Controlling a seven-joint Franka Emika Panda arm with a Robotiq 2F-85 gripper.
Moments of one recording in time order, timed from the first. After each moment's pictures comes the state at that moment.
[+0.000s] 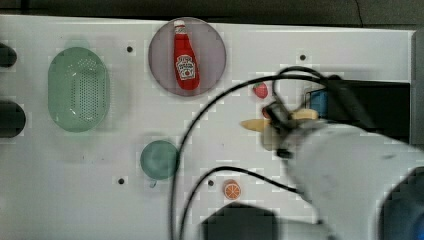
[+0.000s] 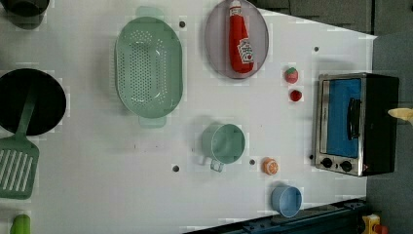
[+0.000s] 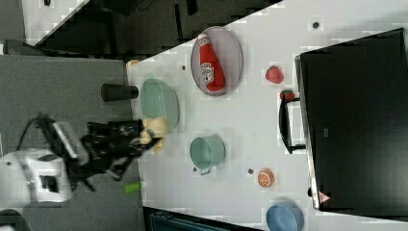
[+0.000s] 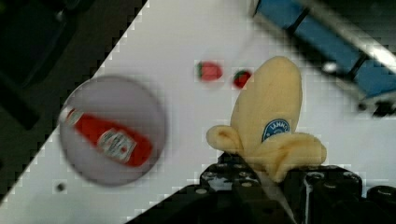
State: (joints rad) arm 0.00 -0.29 -0.21 -1.96 -0.06 0.27 -0.05
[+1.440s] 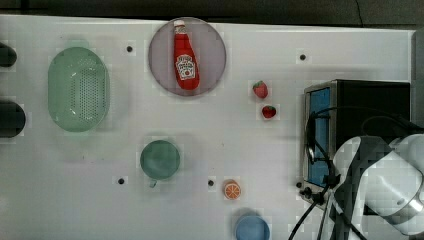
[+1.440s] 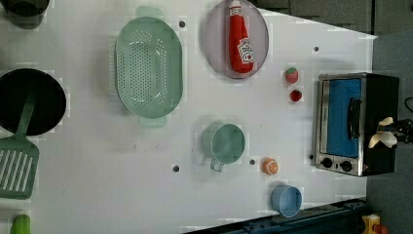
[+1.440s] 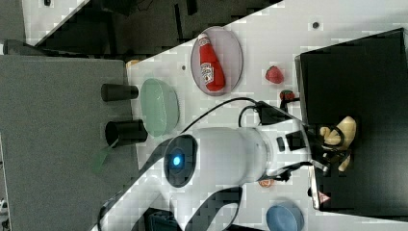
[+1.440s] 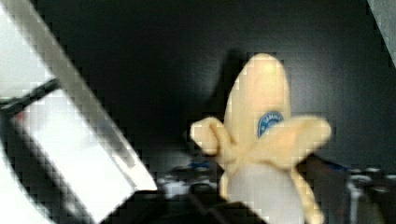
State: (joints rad) arm -0.02 0.22 -0.69 -2.03 -0.02 0.66 -0.92
